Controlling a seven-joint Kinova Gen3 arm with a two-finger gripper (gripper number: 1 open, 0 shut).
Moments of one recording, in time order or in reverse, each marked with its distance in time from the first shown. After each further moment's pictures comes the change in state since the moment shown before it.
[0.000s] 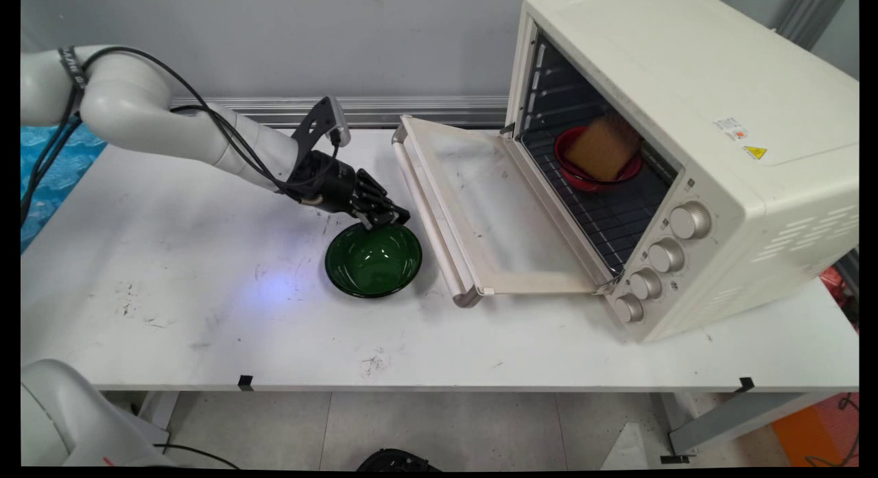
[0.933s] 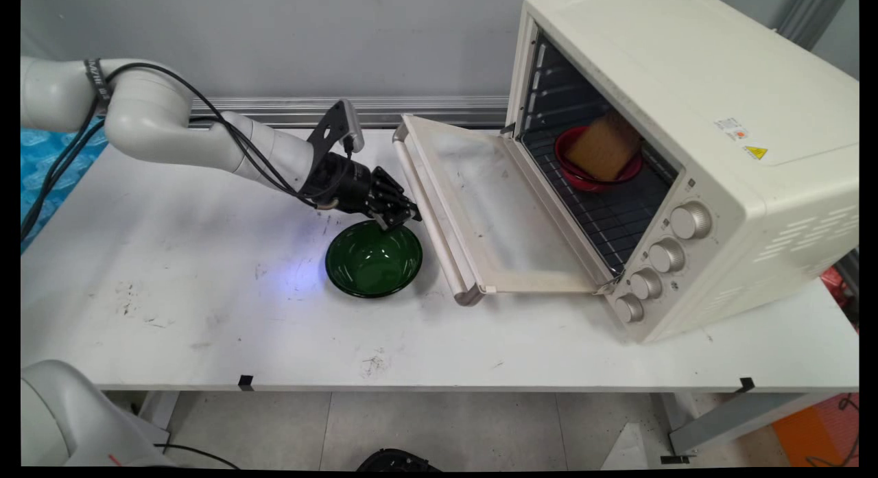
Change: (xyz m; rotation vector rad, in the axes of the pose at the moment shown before) arm 0.004 0.002 0.020 0.000 0.071 0.071
